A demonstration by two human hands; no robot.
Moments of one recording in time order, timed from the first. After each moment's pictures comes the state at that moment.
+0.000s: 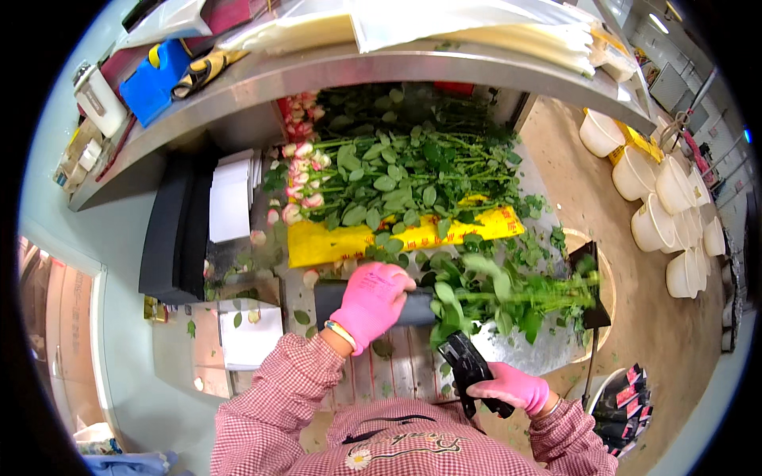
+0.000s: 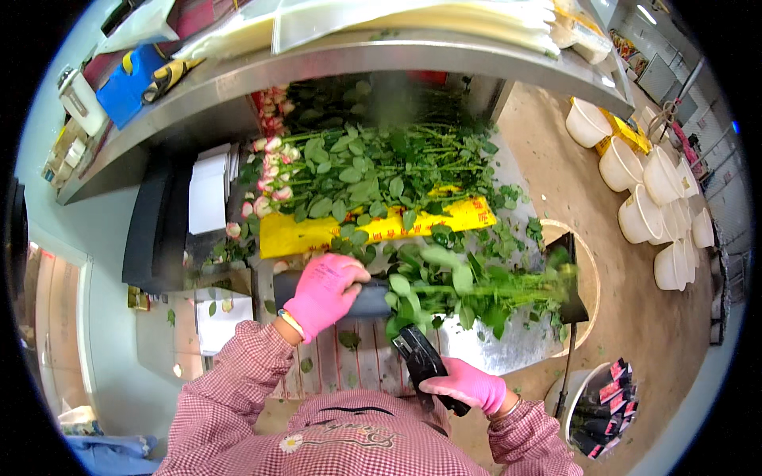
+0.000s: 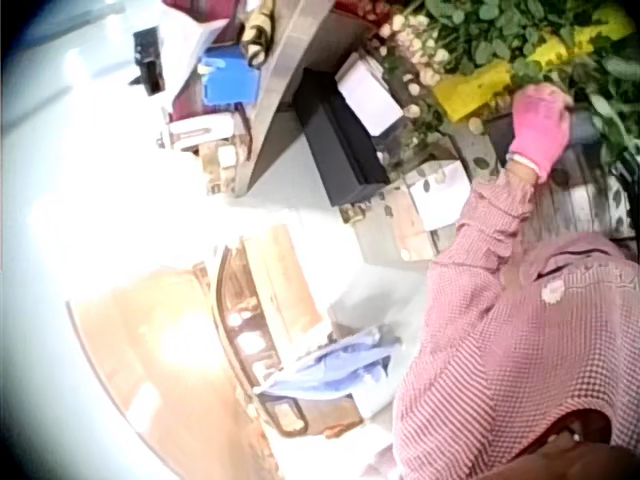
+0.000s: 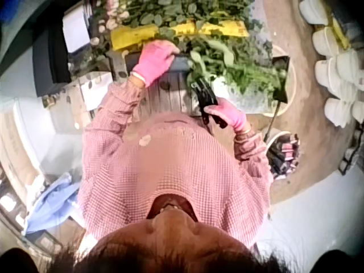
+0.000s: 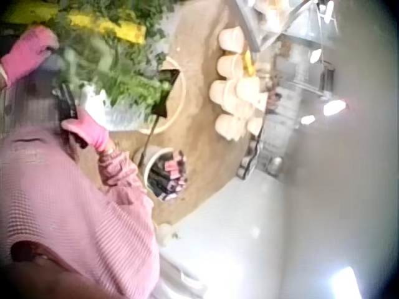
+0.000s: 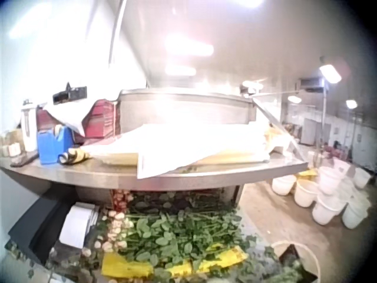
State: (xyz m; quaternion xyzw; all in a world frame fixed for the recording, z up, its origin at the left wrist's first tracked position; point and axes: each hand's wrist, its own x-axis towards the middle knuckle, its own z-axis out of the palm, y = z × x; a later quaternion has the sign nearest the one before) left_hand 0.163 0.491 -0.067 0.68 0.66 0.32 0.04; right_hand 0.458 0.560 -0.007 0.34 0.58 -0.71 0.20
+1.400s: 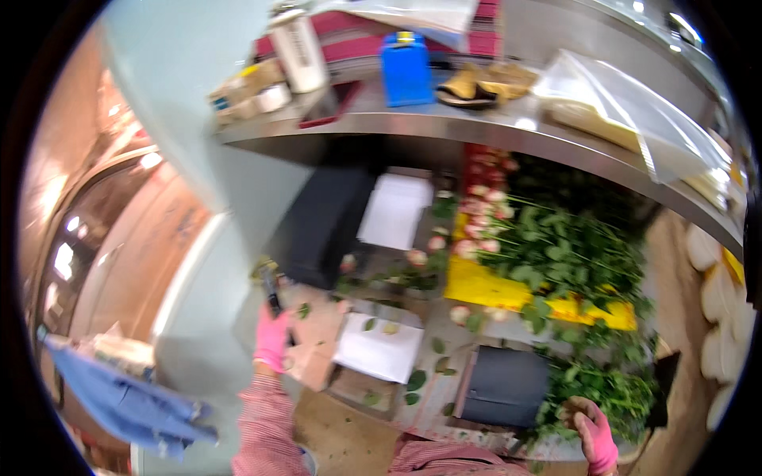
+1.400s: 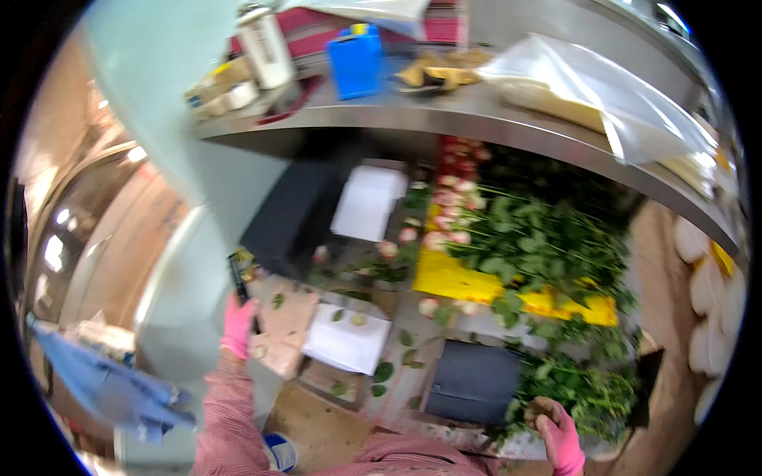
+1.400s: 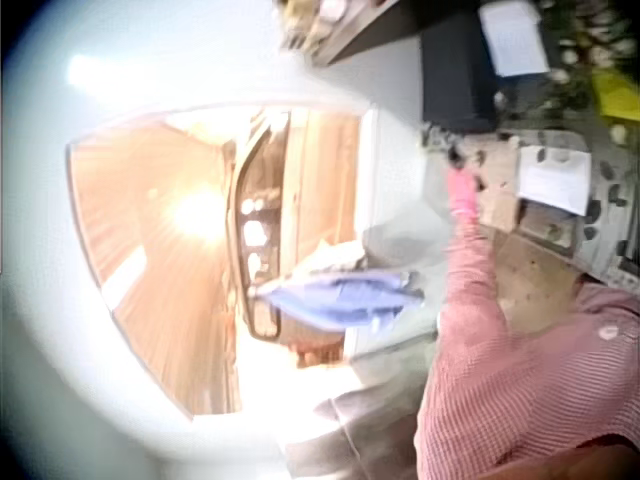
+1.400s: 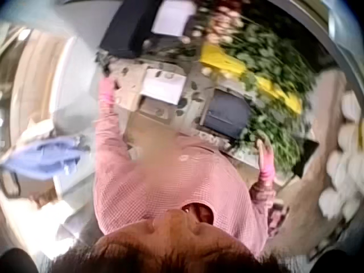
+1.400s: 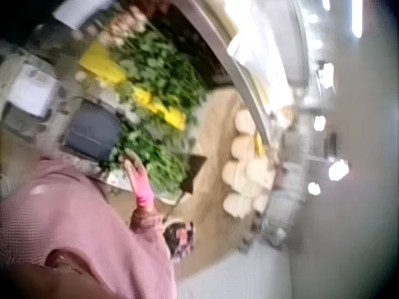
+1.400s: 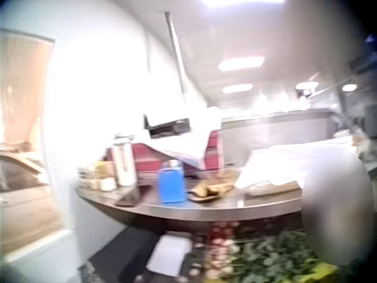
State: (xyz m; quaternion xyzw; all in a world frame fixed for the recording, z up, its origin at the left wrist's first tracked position) left_hand -0.080 0.071 -0.077 0.08 0.84 0.53 -0.04; right_hand 0.408 0.508 -0.009 0.36 0.59 -0.72 -0.06
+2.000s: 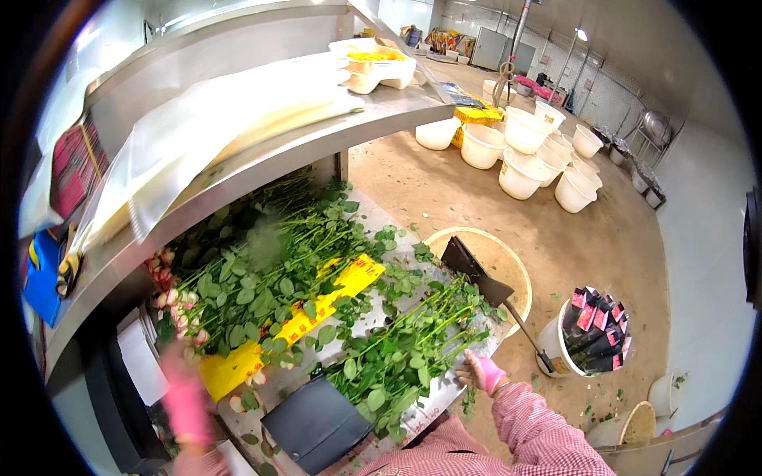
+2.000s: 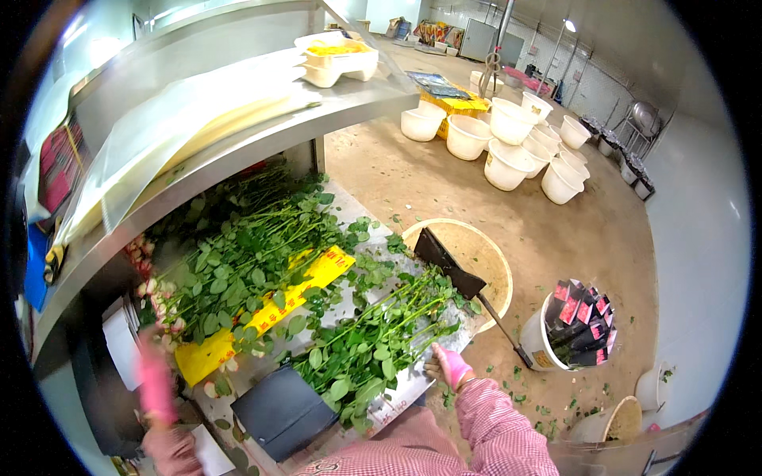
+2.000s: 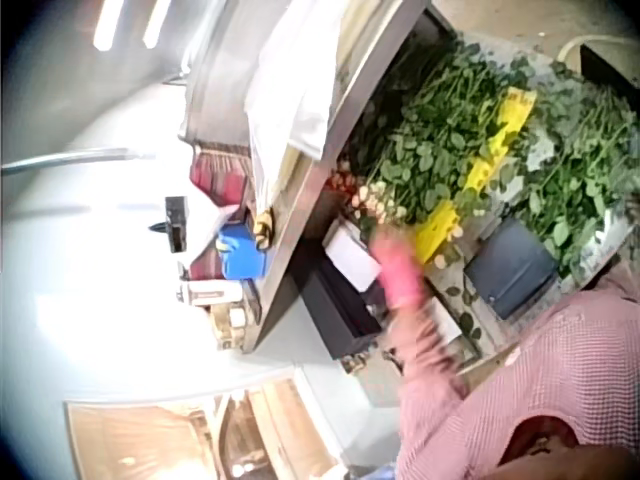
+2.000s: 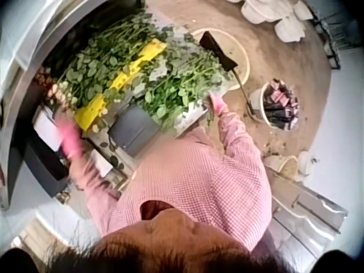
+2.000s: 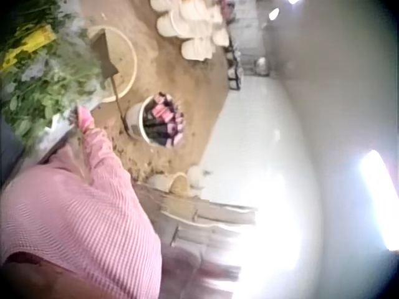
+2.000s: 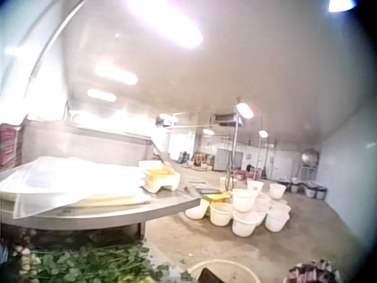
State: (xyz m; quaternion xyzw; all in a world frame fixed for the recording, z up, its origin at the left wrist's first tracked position) left_hand 0.054 0.449 0.018 0.43 0.74 0.51 0.08; right_hand 0.597 0.598 -0.174 0.64 0.19 -0.68 -0.30
